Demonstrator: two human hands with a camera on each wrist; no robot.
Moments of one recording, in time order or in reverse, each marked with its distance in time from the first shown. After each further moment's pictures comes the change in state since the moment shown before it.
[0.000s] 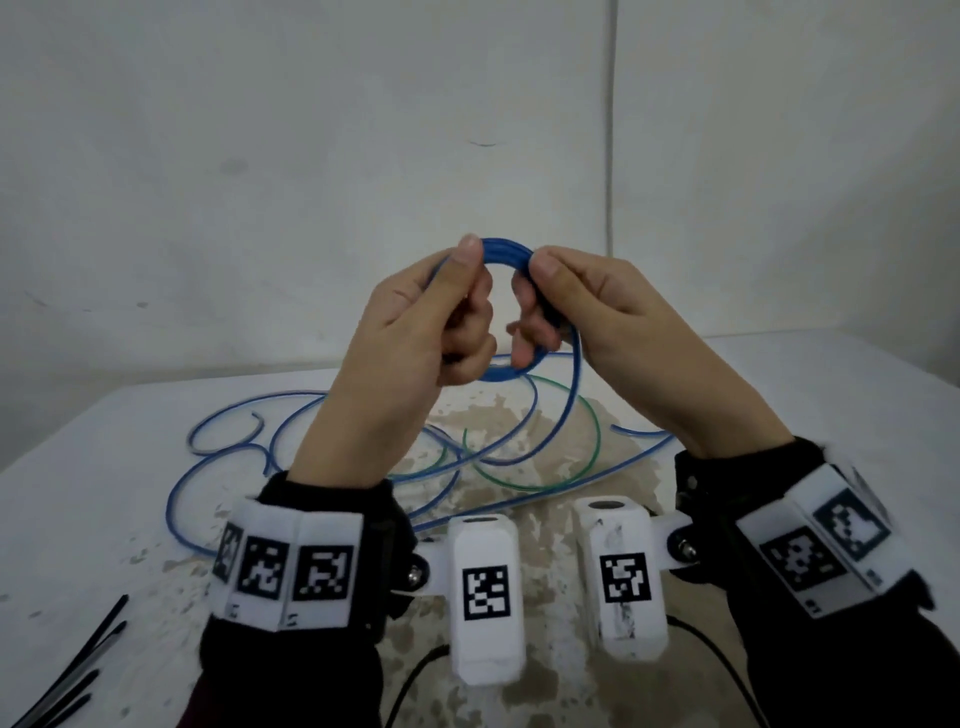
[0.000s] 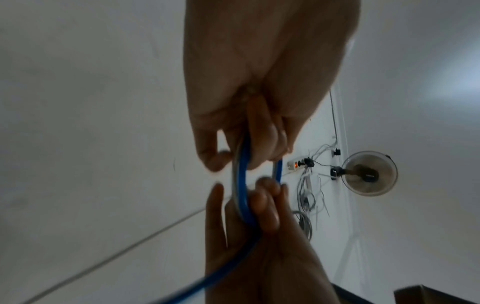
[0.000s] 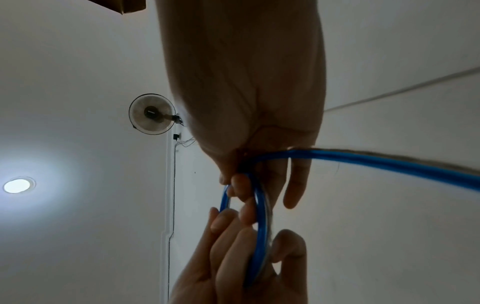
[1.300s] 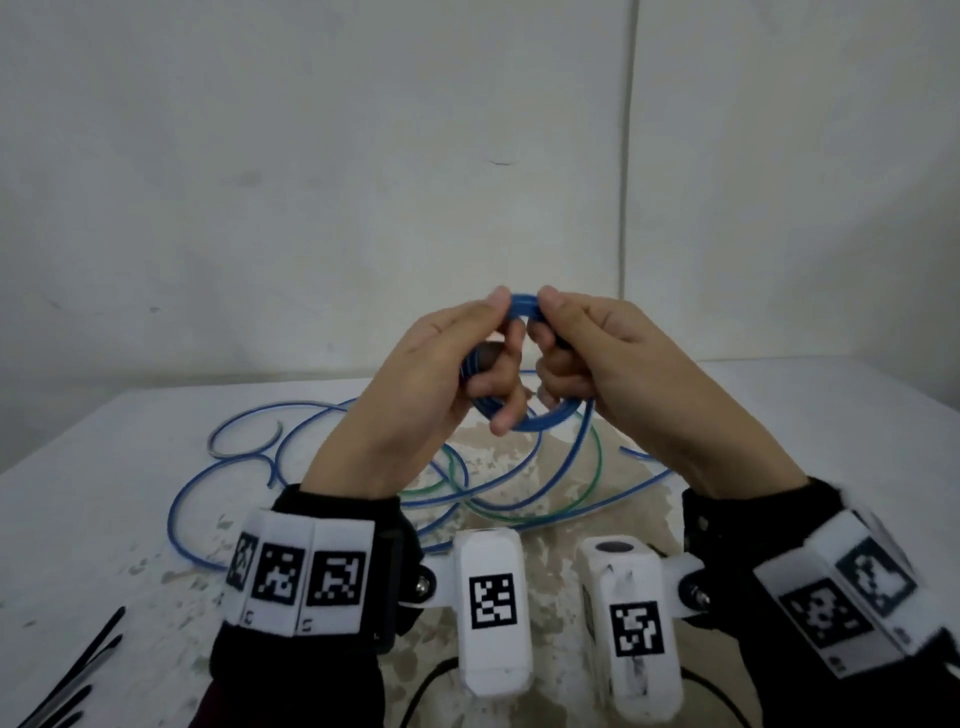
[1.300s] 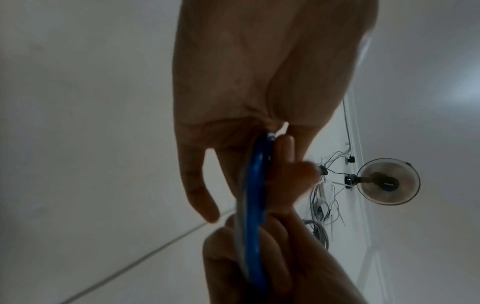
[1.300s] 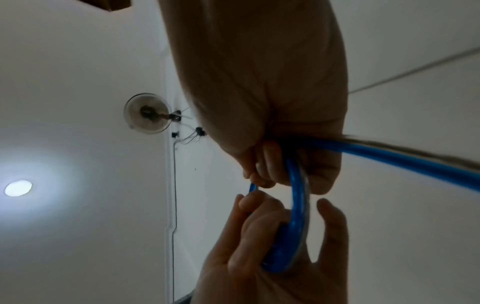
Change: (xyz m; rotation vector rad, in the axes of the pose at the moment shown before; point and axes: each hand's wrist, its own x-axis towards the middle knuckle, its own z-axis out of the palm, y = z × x) left_hand 0.003 -0.010 -0.009 -0.023 -0.083 -0.142; right_hand 0.002 0.007 0.008 0.175 0.031 0.204
